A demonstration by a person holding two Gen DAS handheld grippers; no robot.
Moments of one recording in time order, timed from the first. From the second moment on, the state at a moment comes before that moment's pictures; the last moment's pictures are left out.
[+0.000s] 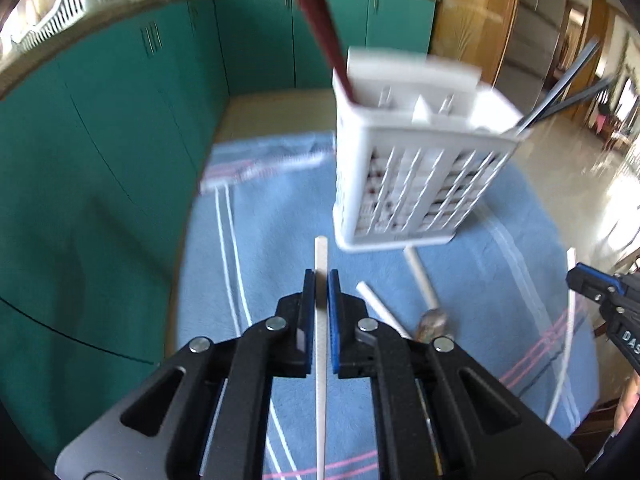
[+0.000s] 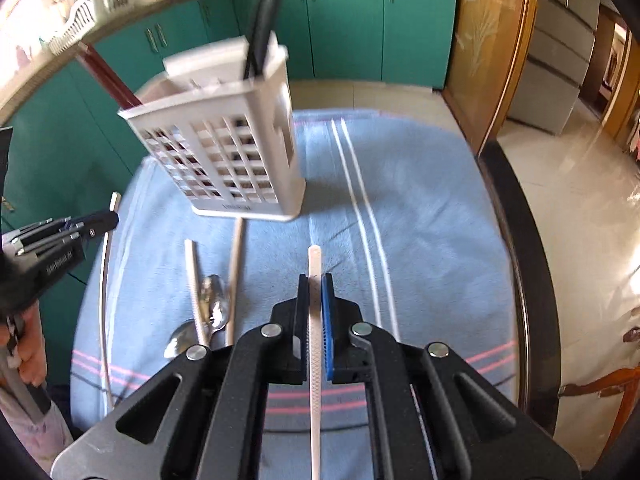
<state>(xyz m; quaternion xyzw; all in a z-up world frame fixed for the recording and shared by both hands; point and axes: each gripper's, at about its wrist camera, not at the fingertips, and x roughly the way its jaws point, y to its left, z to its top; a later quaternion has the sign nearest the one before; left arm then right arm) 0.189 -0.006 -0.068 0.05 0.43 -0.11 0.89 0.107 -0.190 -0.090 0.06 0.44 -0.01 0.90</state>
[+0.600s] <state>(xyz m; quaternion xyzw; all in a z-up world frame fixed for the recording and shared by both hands) 0.139 0.023 0.092 -0.04 0.25 -0.14 0.96 0.064 -0.190 0.030 0.05 0.30 0.02 0.95</state>
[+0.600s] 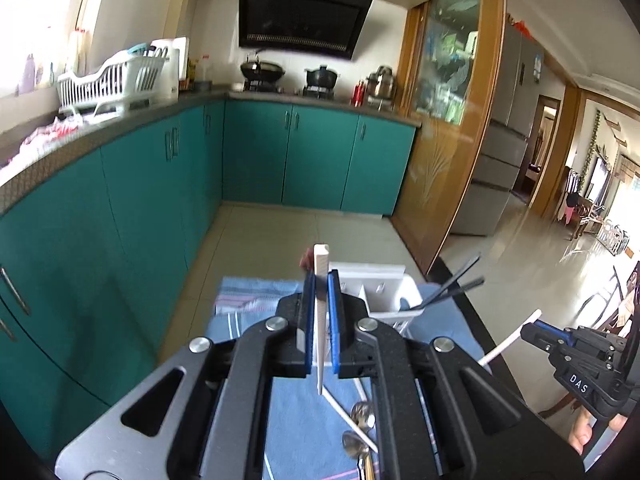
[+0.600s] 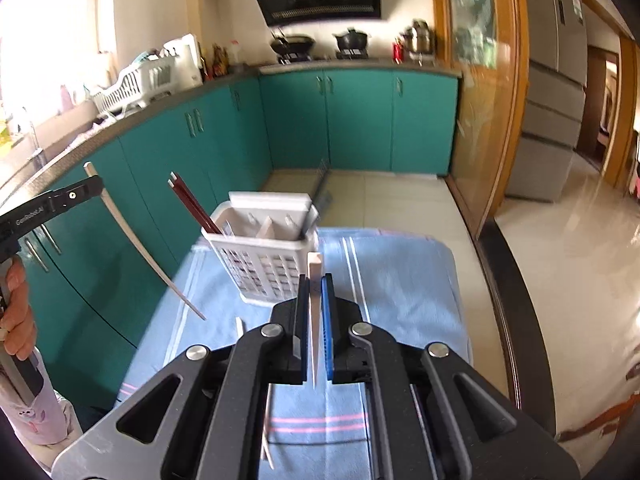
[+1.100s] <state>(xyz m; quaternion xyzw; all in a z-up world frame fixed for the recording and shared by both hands) 0.204 0.020 0.159 -0.11 0.21 -0.09 0.97 0.133 -0.187 0.164 0.08 0.18 0.02 0.98</state>
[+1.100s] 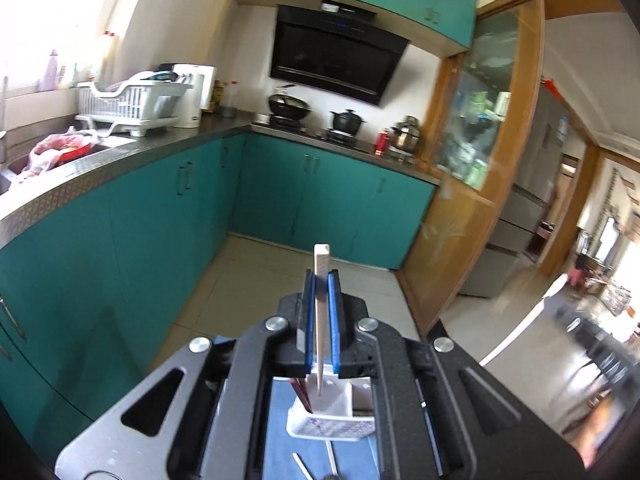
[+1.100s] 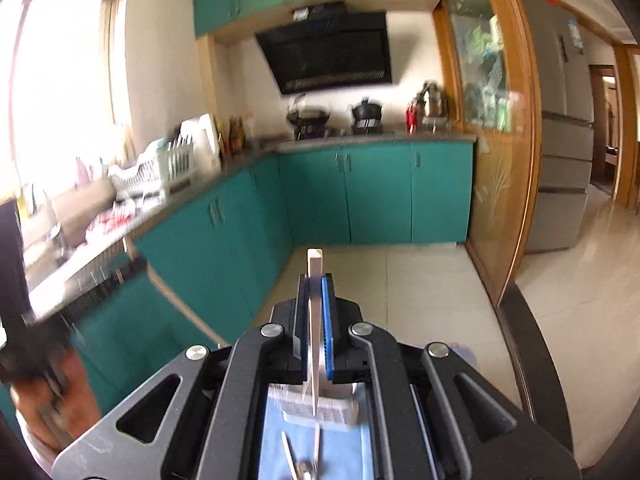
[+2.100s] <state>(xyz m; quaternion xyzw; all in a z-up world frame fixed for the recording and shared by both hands) 0.170 0.028 0.075 -0.08 0.25 -0.11 0.96 0.119 -0.205 0.099 0.10 0.19 0.01 0.98</state>
